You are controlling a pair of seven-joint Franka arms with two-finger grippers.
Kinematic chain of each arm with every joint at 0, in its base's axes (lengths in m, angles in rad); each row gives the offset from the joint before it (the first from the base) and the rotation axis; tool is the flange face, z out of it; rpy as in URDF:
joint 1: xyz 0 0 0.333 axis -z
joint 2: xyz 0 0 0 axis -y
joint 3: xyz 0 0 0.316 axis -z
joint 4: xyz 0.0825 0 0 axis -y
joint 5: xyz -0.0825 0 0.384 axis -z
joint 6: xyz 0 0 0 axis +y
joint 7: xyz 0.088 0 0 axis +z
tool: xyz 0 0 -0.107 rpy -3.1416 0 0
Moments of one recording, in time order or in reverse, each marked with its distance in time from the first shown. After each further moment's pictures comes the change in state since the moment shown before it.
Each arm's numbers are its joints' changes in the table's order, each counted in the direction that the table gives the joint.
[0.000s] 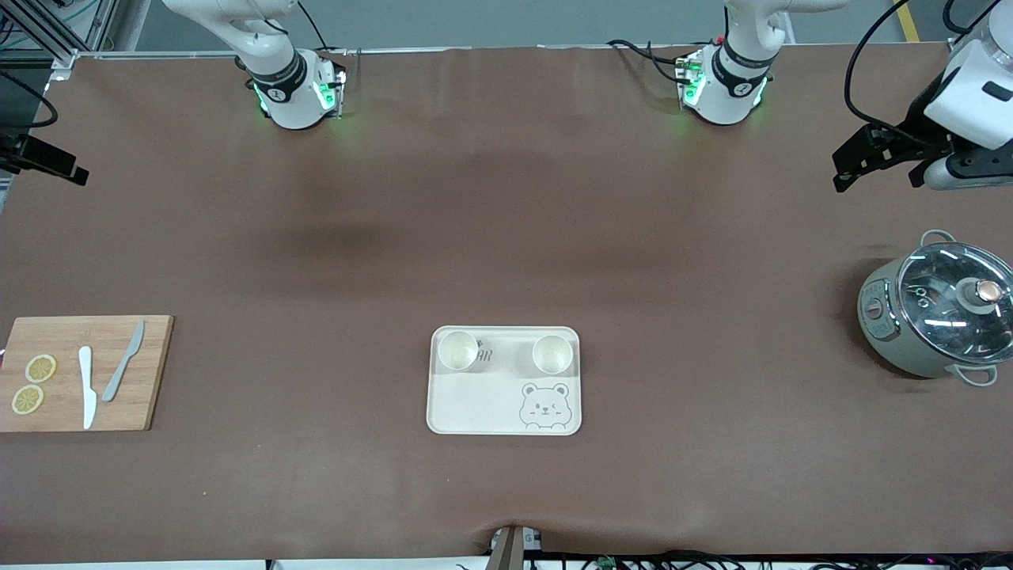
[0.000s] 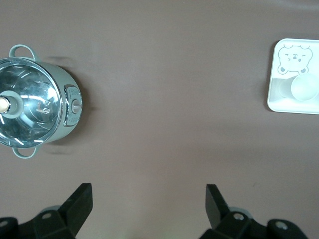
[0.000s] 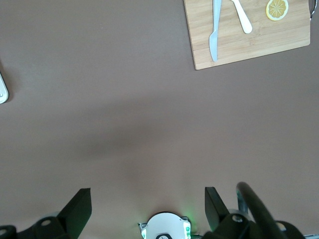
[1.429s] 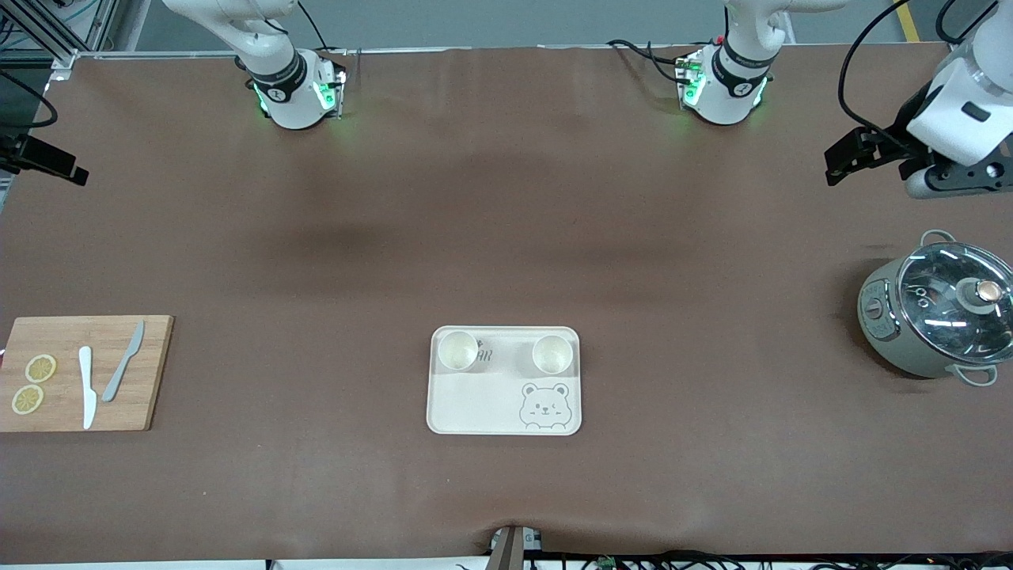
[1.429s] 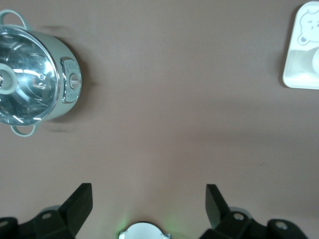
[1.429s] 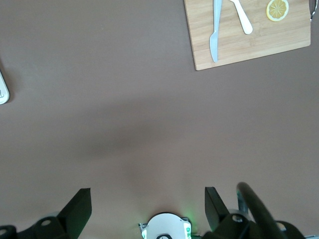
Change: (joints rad) left arm -0.002 -0.022 -0.002 -0.036 0.000 0.067 0.000; right arm 0.000 0.000 0.000 0.002 -0.009 -0.005 0.000
